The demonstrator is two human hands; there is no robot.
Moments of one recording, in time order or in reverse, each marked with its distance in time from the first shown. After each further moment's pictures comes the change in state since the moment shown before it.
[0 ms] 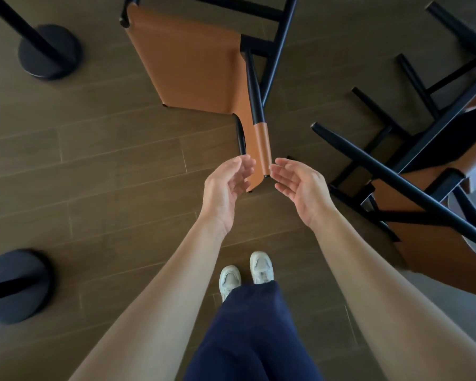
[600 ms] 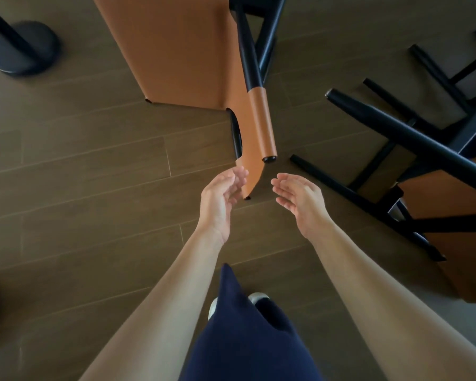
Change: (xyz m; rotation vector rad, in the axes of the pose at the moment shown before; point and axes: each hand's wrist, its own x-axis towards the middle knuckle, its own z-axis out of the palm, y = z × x) left_hand 0.112 -0.180 -0.056 0.061 0.046 0.068; right_hand 0.126 0.162 -0.060 -0.076 0.084 0.006
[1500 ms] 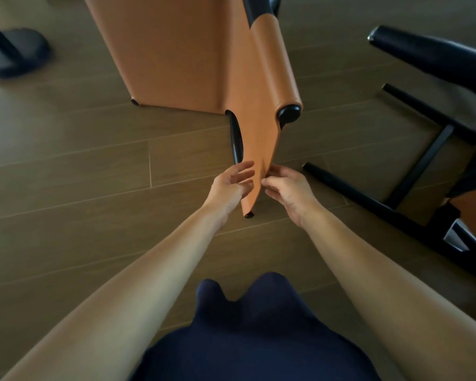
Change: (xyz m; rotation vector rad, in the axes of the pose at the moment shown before) left_hand 0.179 -0.138 -0.031 0.413 -0.191 0.112; right_hand 0.182 0.109 0.017 -0.195 -0.230 -0.235
